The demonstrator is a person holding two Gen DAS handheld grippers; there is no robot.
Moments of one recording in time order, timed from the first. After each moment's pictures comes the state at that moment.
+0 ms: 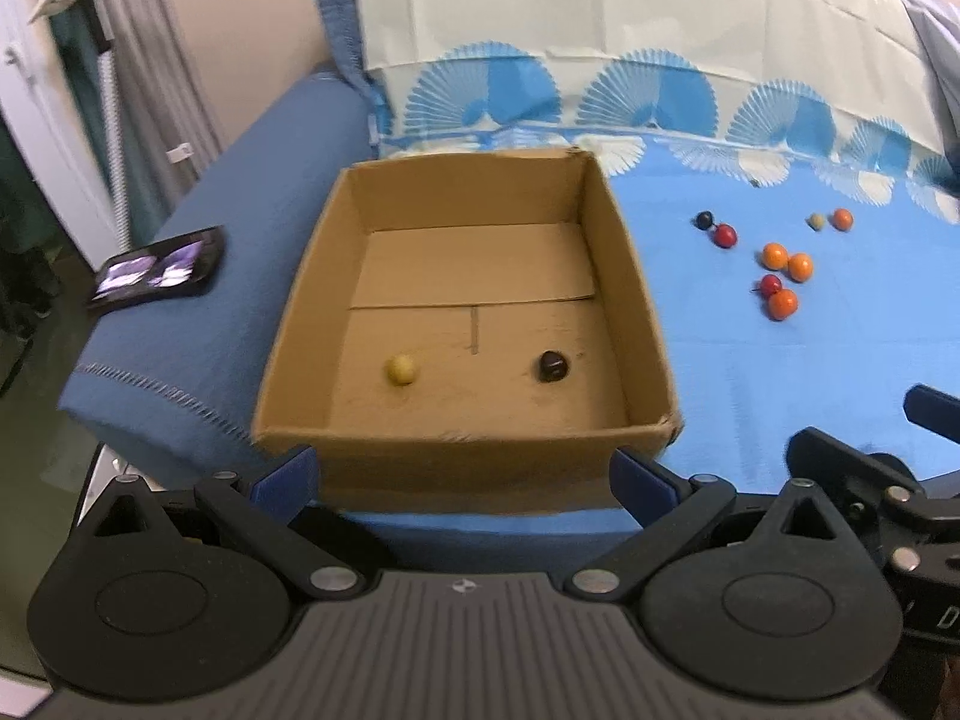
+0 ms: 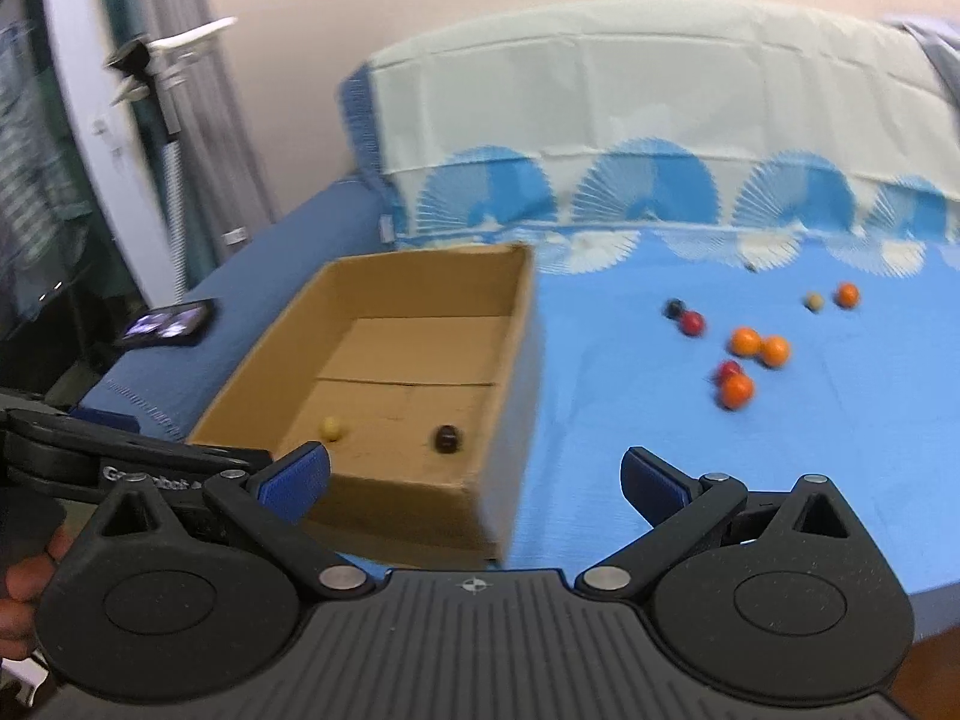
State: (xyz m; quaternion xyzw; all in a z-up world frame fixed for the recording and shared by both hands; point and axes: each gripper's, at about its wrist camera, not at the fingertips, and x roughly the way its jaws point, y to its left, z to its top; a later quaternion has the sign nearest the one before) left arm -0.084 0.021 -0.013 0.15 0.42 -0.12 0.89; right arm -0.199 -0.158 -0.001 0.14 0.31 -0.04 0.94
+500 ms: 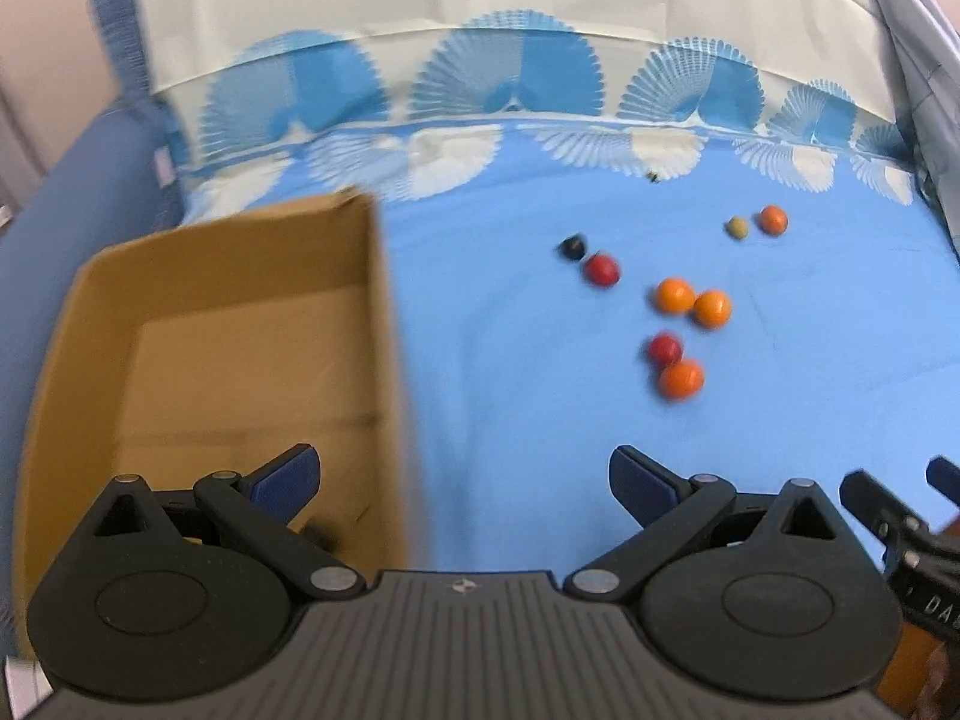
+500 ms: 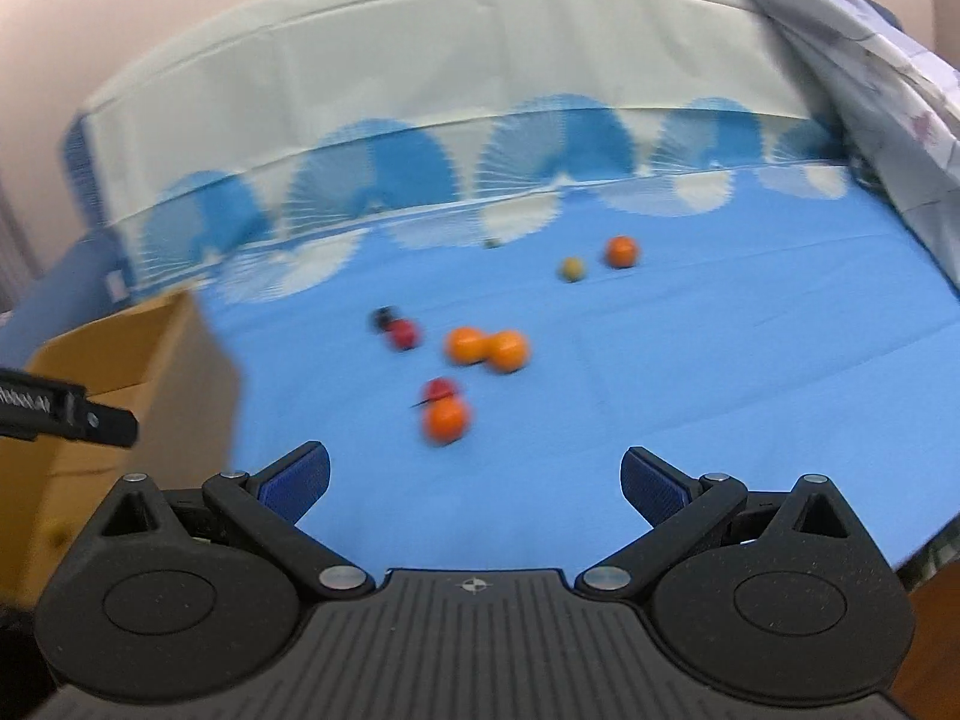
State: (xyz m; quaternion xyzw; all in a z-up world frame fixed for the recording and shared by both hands) left arm 0.038 -0.179 -0.065 0.16 0.46 -0.21 0.85; right arm -0.154 -0.352 -0.069 0.17 0.32 -0.22 0.90
